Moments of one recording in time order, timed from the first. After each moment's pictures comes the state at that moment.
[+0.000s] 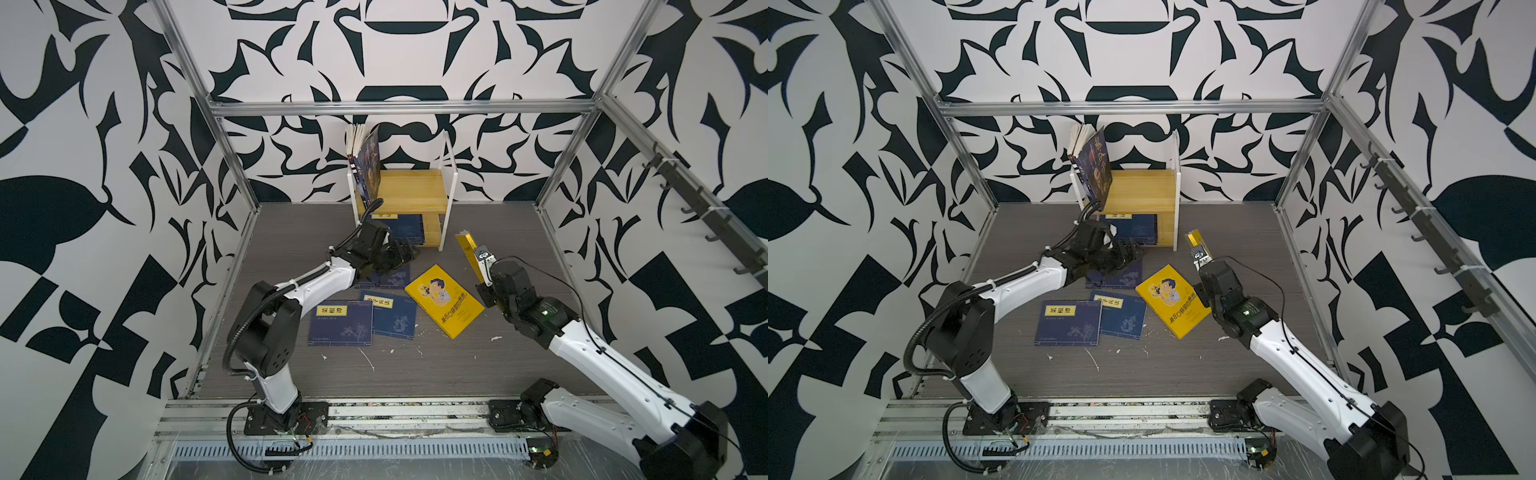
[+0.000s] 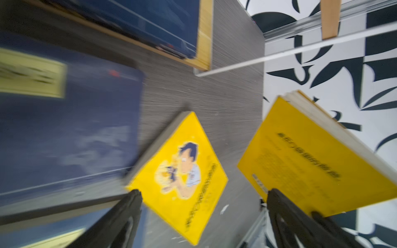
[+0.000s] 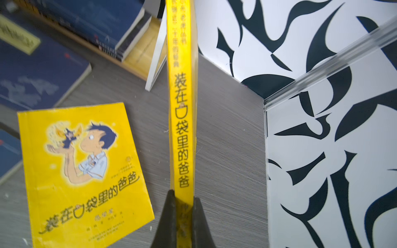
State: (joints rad) left arm -0.59 1.70 1.20 -0.19 0.35 -0.89; right arm 0.54 0.96 0.79 -0.47 0.48 -0.15
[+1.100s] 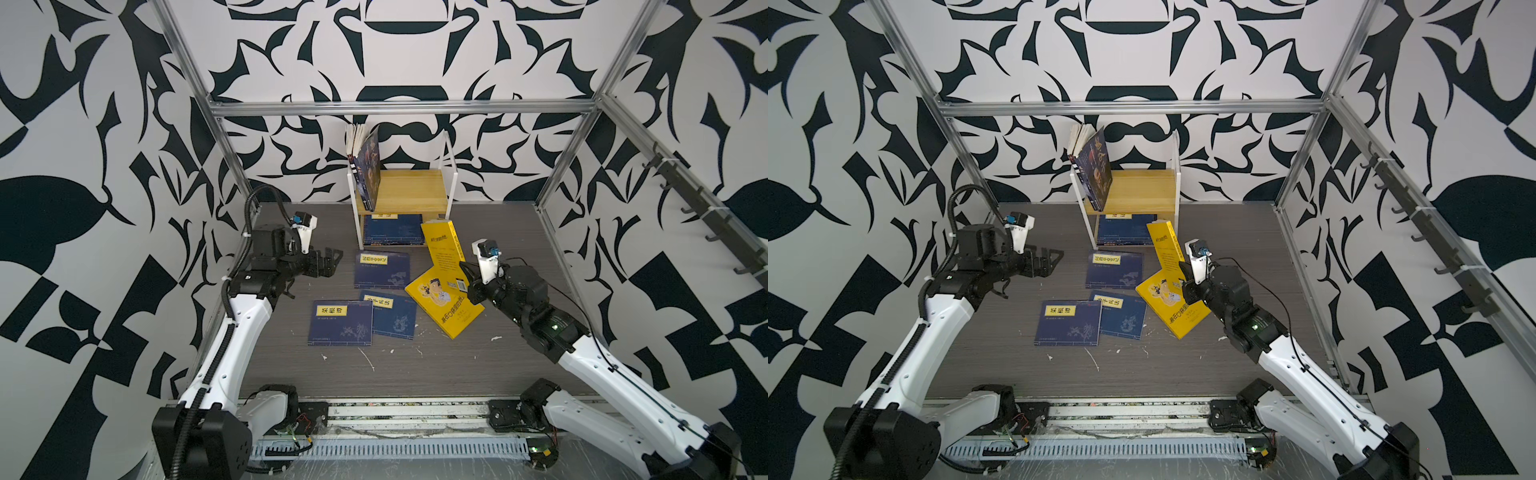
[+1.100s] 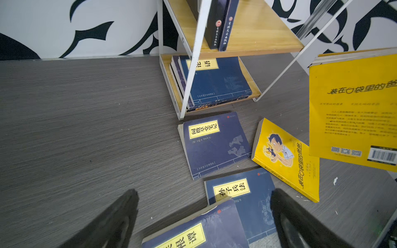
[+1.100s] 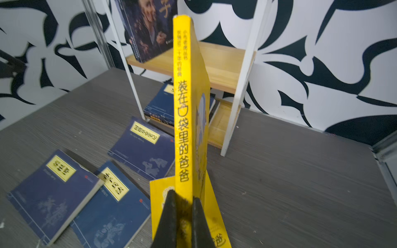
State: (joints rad) left arm -0.05 1.10 1.00 -0.51 0.48 -0.01; right arm 0.57 0.85 0.72 -0.14 0.06 0.05
